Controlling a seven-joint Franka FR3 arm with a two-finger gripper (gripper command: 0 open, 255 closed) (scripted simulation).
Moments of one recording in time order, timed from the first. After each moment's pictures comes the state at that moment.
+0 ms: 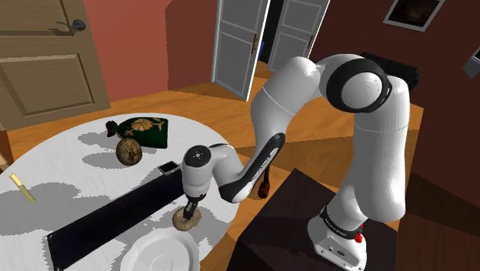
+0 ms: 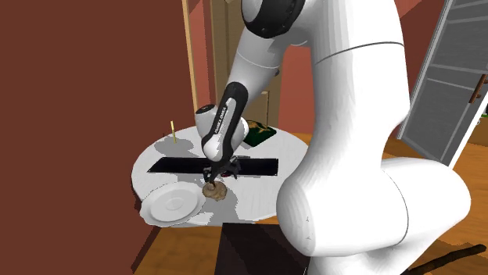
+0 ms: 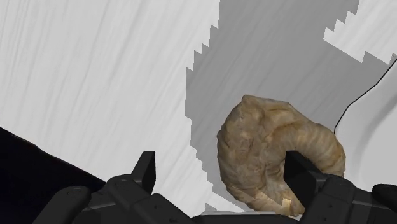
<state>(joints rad) 0.26 0.46 0.28 -2.26 -0.72 2.66 0.75</state>
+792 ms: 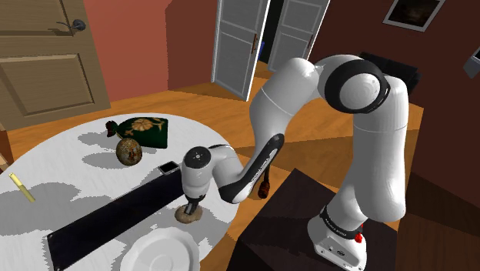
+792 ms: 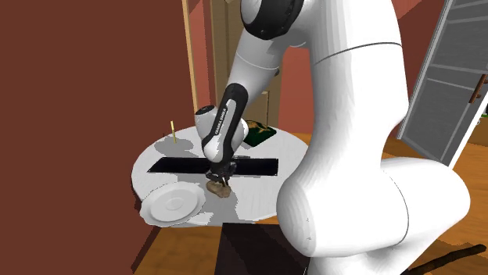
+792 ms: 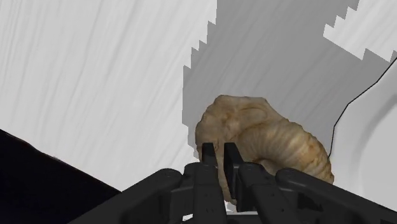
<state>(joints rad) 0.27 0.47 0.27 -2.26 -0.74 2.67 0.76</state>
